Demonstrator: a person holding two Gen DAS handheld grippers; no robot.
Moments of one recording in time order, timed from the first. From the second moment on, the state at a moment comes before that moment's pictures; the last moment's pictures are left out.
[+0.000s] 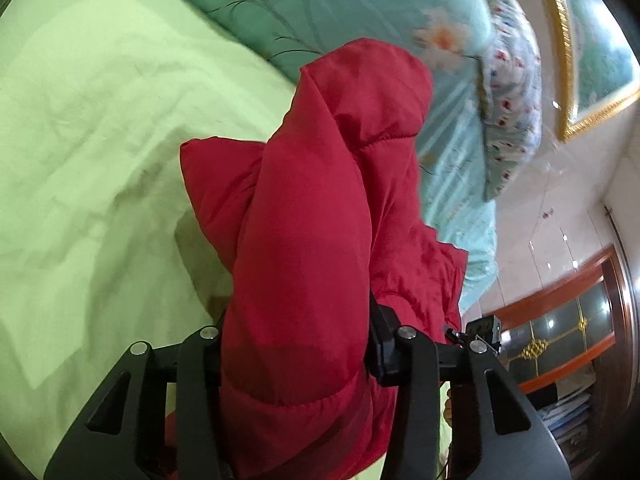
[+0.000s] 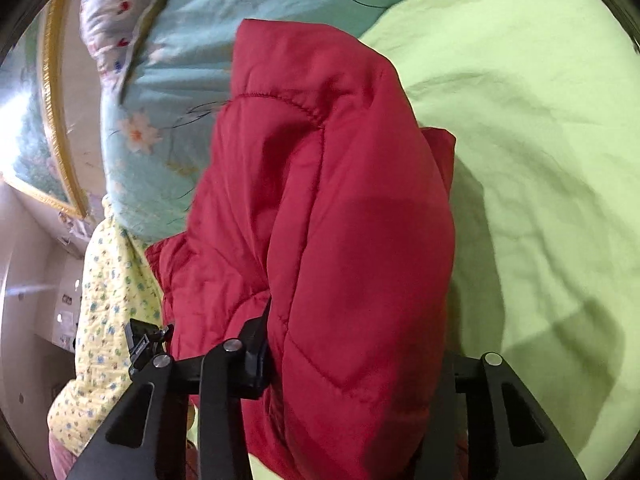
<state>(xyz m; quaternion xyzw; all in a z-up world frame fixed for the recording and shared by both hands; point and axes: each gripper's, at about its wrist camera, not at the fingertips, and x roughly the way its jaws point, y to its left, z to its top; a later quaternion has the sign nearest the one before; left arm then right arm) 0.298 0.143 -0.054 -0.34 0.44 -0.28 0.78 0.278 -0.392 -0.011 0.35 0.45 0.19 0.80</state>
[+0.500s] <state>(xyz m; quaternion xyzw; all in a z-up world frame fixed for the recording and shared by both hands) 0.144 0.170 -0.032 -0.35 0.44 -0.31 0.77 0.143 -0.378 0.004 0.35 0.46 0.23 0.78</state>
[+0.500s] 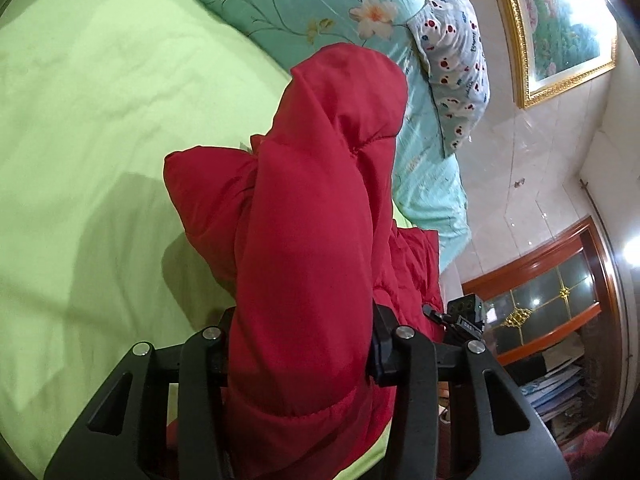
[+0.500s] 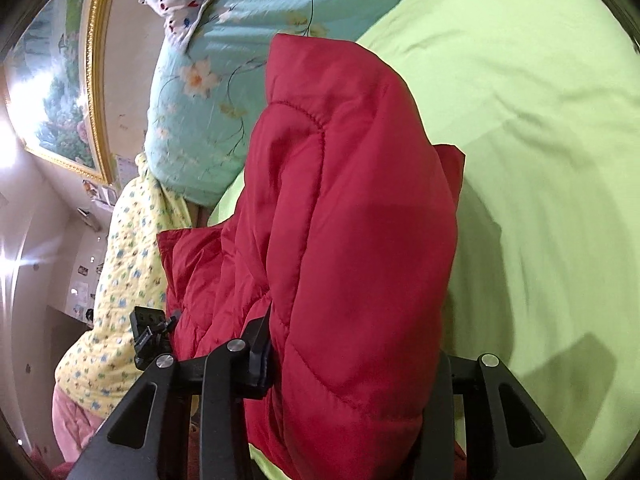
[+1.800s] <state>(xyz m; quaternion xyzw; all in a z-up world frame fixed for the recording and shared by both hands) 0.075 0.126 0.014 -0.15 0.35 -0.07 0.92 0.056 -0.338 0.051 0.17 0.33 0.03 0.93</state>
